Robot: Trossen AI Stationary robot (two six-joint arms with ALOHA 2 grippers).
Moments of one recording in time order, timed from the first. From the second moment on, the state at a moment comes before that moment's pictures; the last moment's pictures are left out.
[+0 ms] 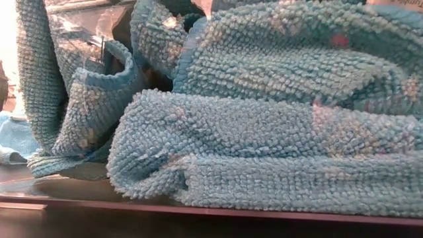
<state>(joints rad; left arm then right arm) -0.17 1.16 1.01 -0.50 -0.26 -0.02 -0.39 1.68 1.24 -0.54 0.20 0.00</state>
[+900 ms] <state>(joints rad) -0.20 1.20 1.01 -0.50 -0.26 -0.02 -0.34 1.54 1.24 -0.48 0.20 0.01</state>
